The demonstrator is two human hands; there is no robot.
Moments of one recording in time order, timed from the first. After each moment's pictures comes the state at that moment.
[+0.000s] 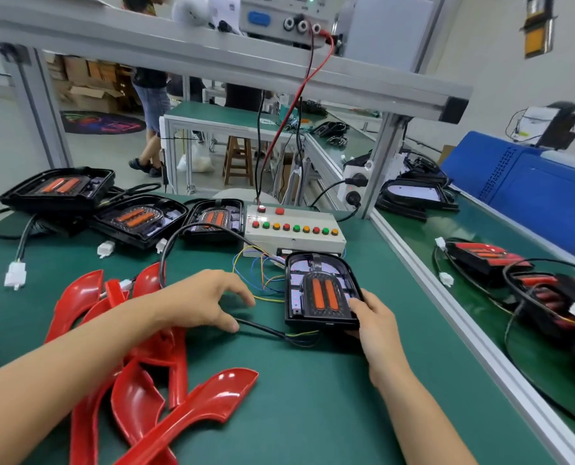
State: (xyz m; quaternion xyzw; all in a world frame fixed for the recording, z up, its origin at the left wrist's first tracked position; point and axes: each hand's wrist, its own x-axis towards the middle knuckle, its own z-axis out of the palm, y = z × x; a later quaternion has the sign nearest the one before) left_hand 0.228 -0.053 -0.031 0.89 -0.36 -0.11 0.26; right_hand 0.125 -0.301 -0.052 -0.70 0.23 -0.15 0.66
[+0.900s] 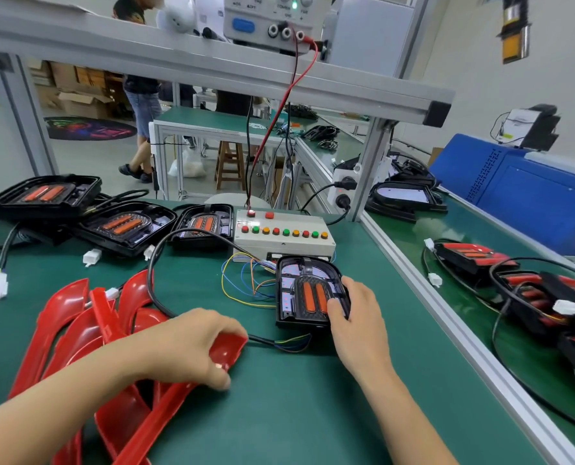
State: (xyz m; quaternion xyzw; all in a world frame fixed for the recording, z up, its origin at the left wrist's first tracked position) left_hand 0.174 -0.055 -0.020 0.90 -0.35 -0.17 0.18; right_hand 0.122 -0.294 -0.045 -0.91 0.17 -0.19 0.33
